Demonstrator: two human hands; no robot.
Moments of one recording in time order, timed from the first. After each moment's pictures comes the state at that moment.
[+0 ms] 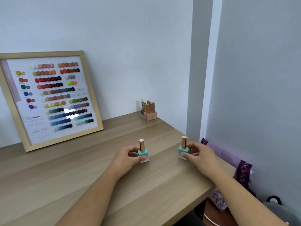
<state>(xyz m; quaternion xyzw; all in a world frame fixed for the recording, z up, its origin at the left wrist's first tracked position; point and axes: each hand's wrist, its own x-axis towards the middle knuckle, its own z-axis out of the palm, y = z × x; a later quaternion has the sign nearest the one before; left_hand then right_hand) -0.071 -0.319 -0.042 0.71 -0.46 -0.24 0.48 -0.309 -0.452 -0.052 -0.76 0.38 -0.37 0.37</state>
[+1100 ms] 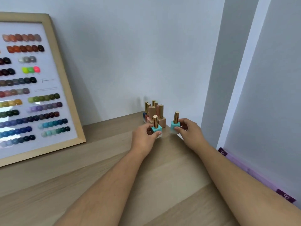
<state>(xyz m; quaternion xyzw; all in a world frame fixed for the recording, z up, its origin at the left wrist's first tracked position) -0.003 -0.541 -0.037 0.76 -0.42 -0.09 0.48 -0.134 -0.652 -0.042 -0.78 0.38 -0.34 0.37</state>
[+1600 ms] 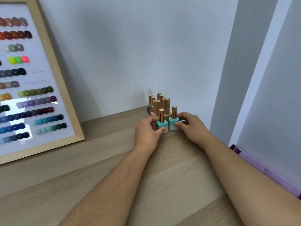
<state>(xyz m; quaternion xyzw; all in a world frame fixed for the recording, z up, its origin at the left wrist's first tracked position) 0.010 -0.565 -0.049 0.79 -0.39 -0.05 0.47 -0.105 -0.677 -0.050 -0.82 0.32 -0.28 0.38</state>
